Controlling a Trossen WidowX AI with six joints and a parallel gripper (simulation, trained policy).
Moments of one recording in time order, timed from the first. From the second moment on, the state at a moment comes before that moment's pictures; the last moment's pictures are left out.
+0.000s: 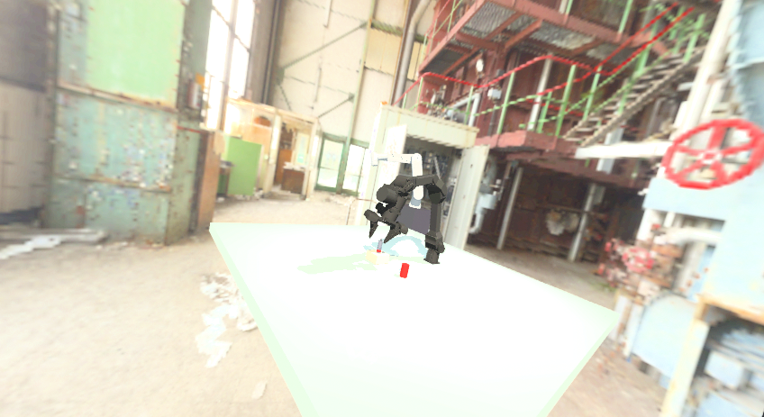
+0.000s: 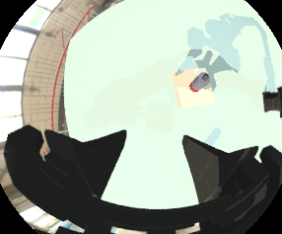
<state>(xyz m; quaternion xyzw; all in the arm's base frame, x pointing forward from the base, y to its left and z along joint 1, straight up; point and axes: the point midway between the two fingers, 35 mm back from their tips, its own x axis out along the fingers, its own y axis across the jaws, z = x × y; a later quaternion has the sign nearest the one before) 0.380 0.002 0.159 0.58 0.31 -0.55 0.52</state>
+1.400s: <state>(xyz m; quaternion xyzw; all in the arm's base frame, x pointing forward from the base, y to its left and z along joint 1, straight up) 0.321 0.095 0.111 0.52 0.47 -0.58 0.42</state>
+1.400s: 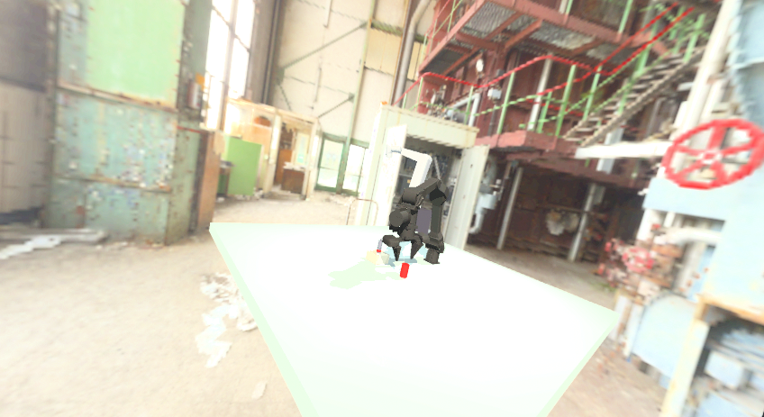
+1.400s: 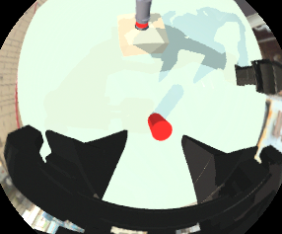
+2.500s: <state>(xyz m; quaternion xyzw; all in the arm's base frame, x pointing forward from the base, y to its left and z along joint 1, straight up) 0.306 0.098 0.072 0.47 0.50 -0.57 0.45</state>
